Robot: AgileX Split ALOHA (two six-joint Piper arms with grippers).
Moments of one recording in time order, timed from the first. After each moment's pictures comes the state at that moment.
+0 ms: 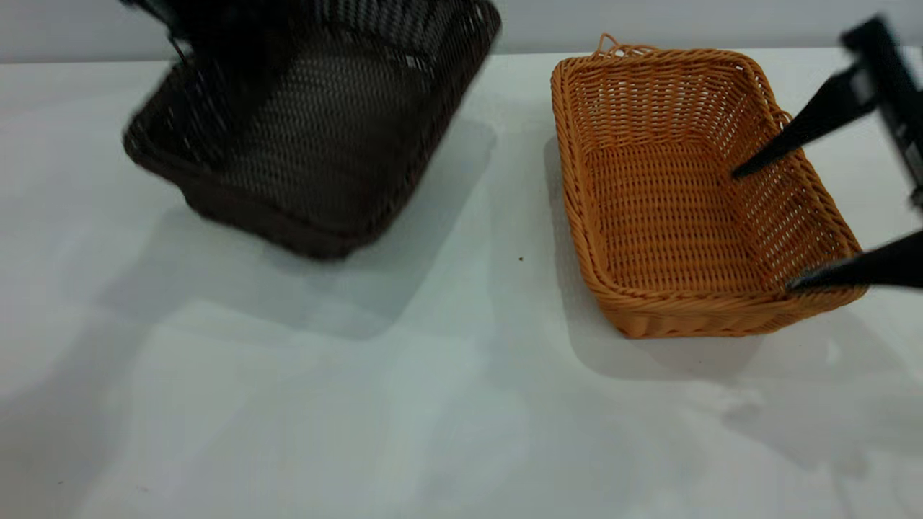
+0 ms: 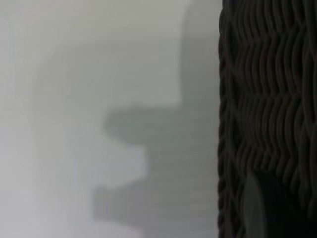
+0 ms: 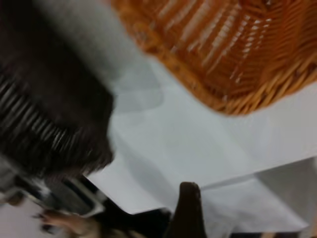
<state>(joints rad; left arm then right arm) -0.21 2.21 -1.51 -0.17 0.27 0.27 -0.09 1.83 -0.57 1.42 0.78 -0.43</state>
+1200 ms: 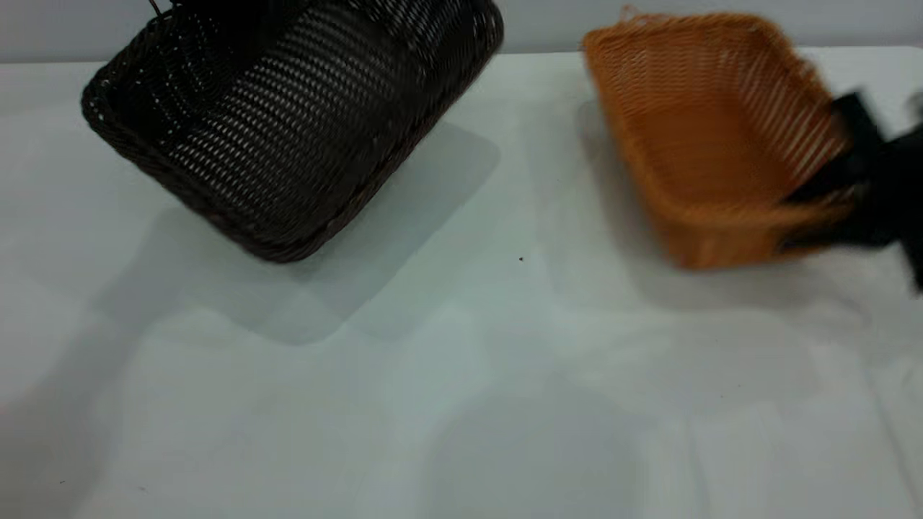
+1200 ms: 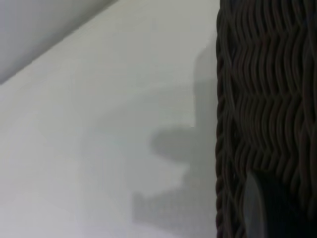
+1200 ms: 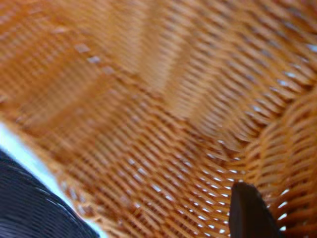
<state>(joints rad) -0.22 2.18 -1.51 -0.17 0.26 0.57 -0.24 2.20 -0.88 1.56 0.70 -0.76</state>
